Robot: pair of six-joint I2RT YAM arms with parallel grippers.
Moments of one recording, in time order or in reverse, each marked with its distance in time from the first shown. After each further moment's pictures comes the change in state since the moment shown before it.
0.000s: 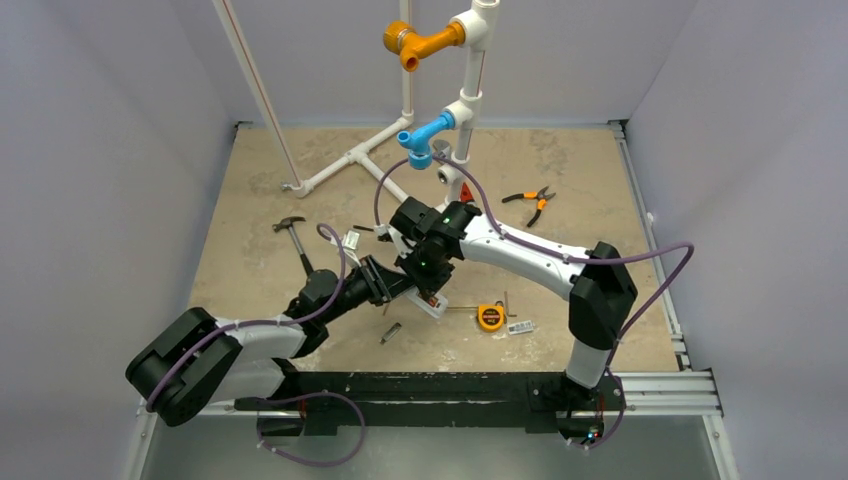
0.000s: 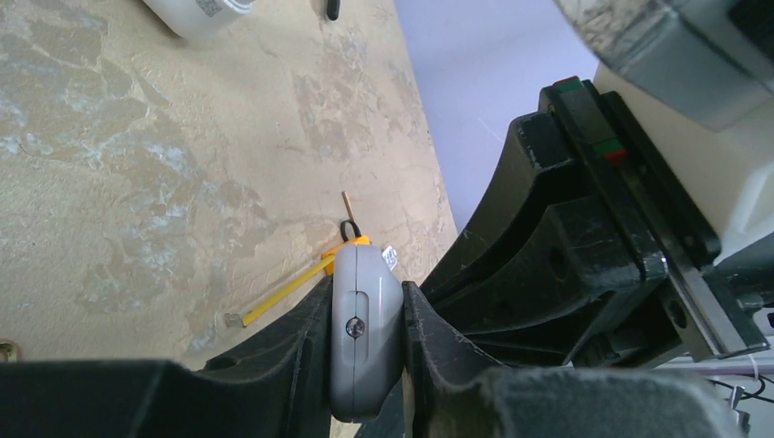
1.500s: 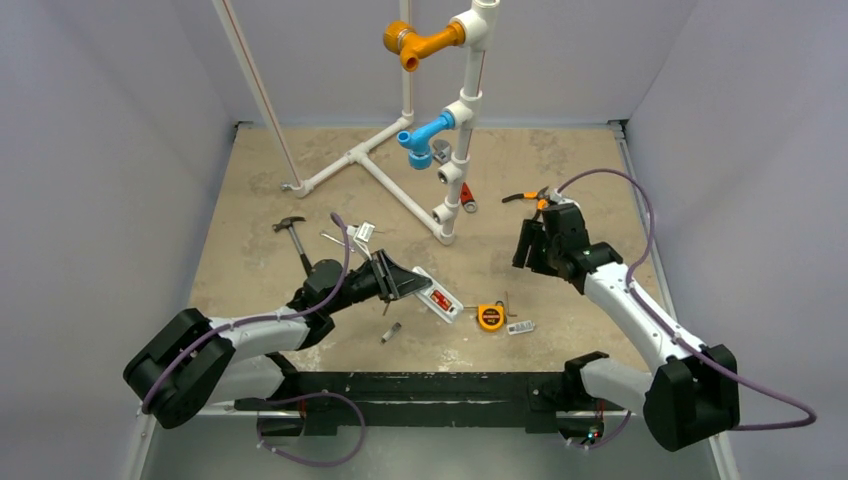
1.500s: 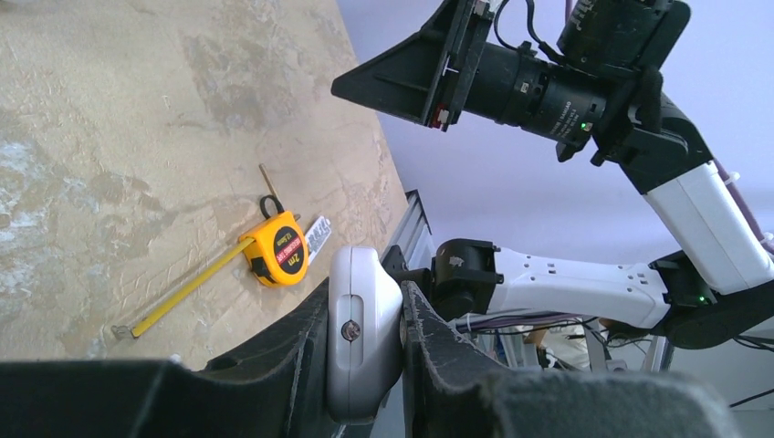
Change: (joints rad) left arm -0.020 -0.021 0.108 -0.081 0.141 -0.023; right arm -0.607 -0.653 -0.730 0.453 0.241 0.328
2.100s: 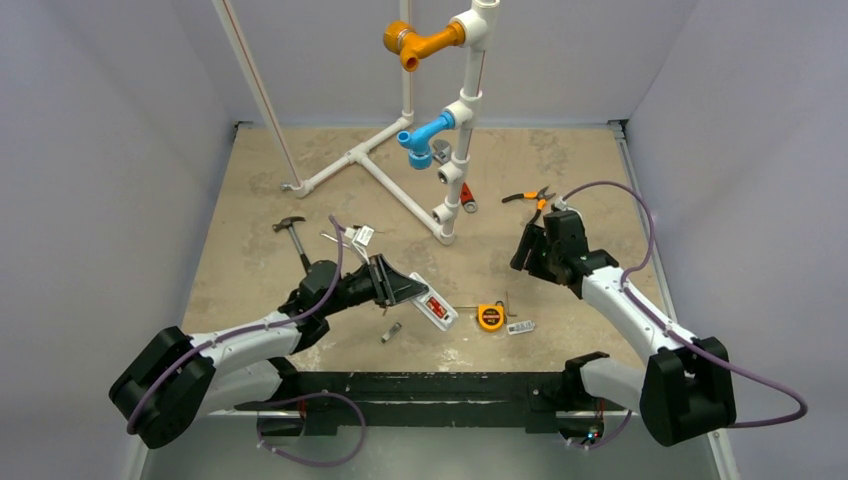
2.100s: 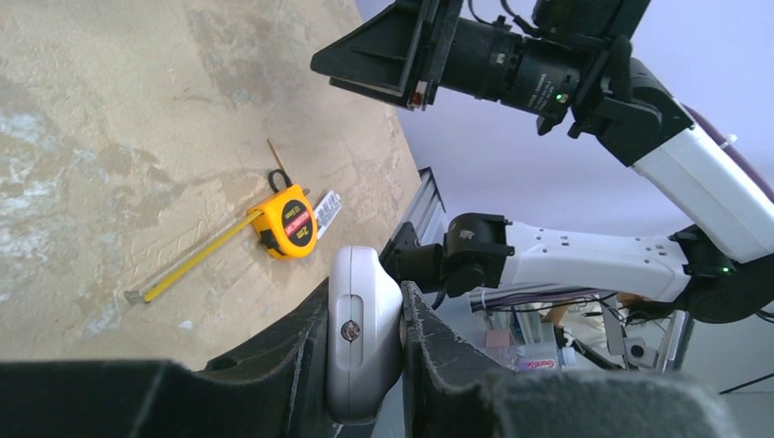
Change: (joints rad) left arm 0.000 -0.120 -0.002 -0.142 0.027 0.055; right arm -0.076 0.004 -0.116 0.138 -0.042 0.114
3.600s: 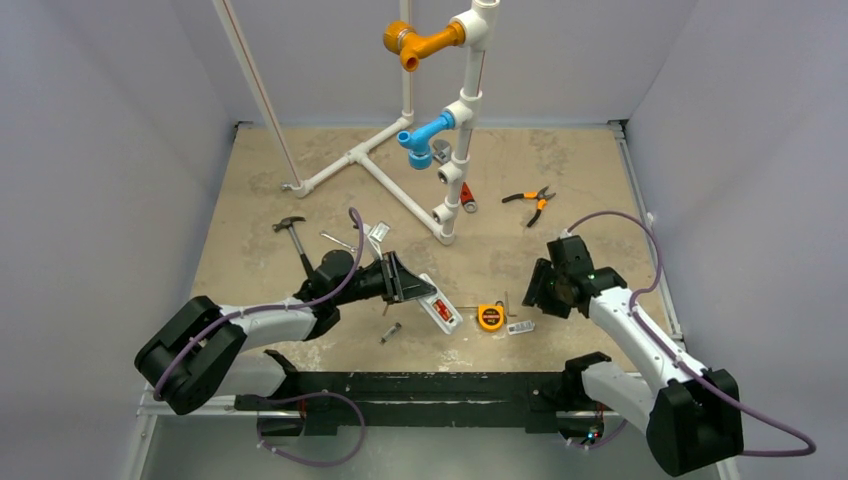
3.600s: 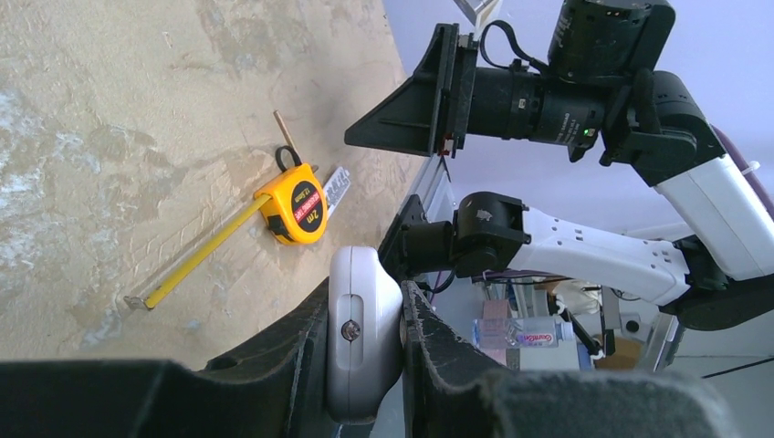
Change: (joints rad) left arm 0.020 0.201 0.069 0.040 0.108 0.003; right arm 0.000 -0.149 -0.114 -0.270 -0.028 0.066
